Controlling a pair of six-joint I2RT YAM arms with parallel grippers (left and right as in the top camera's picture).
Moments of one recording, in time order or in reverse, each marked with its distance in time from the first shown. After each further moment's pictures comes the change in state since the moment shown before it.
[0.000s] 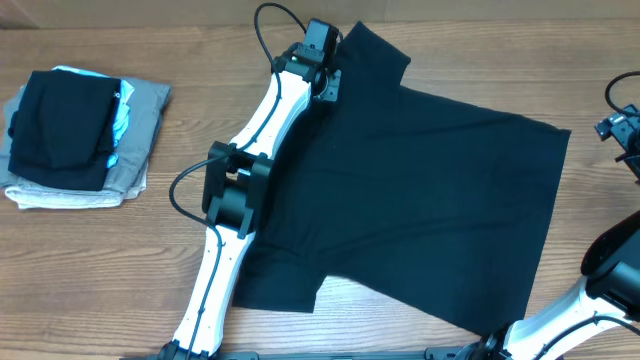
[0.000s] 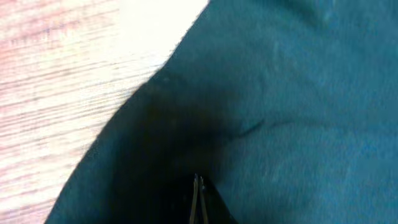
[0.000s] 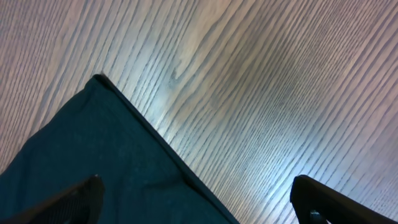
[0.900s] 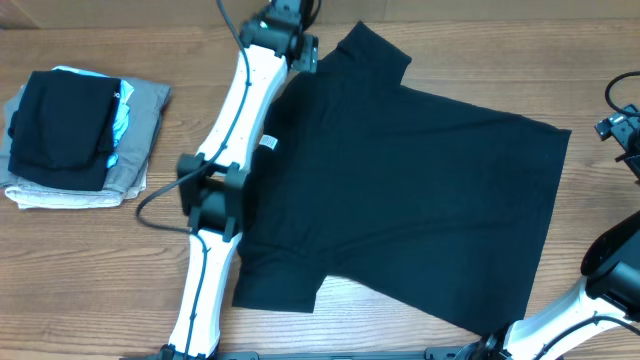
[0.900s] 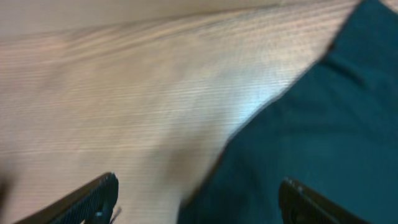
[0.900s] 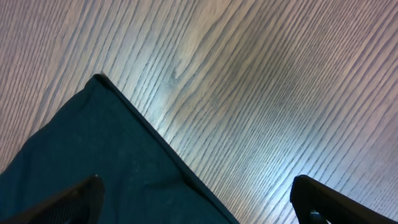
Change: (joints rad) left arm 0.053 -0.159 0.216 -0.362 -0.217 -0.026; right arm 0.000 0.000 0.000 0.000 0.000 0.000
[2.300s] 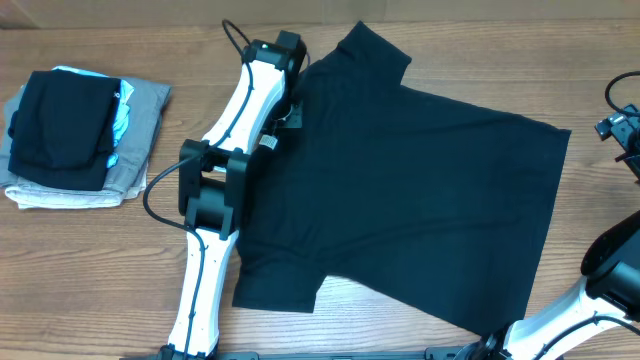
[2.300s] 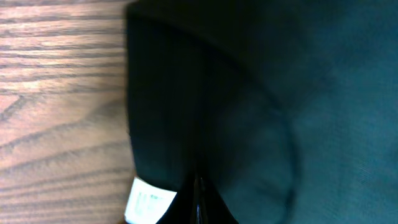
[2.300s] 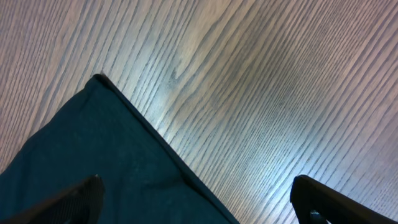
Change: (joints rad) left arm 0.044 0.042 -0.310 -0.219 0.194 -0.079; right arm 0.000 0.000 0.000 0.000 0.000 0.000
